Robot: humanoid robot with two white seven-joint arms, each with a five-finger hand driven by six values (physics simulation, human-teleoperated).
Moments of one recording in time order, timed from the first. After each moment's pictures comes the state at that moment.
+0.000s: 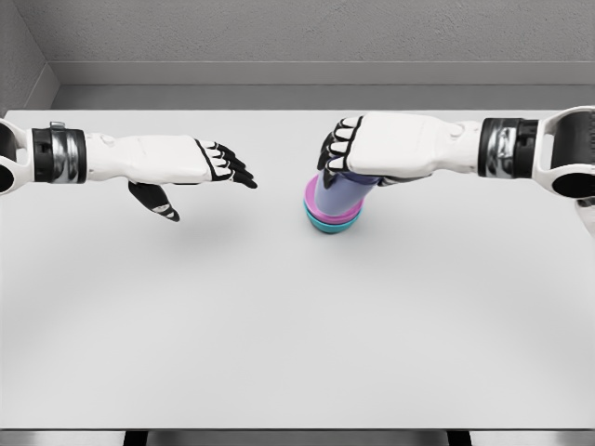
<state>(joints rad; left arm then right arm) -0.92 0.80 -0.91 -1.46 -0.17 -0.61 -0.61 -0.83 -0.68 0.68 -1.64 0.44 -0.61 0.61</state>
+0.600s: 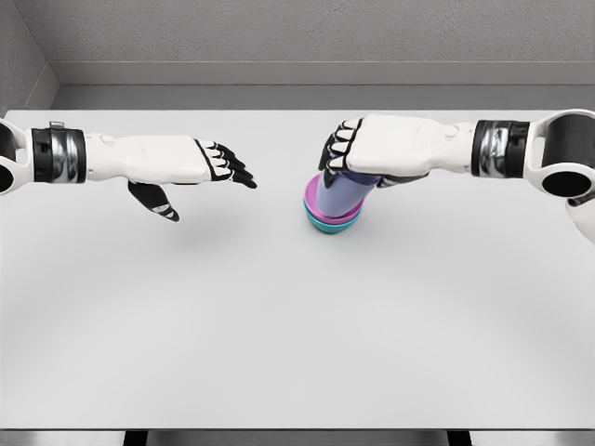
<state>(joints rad) -0.92 0.80 -0.91 -1.46 -0.17 -0.61 -0.61 -0.82 -0.65 0.69 -1.58 0.45 -0.61 0.61</state>
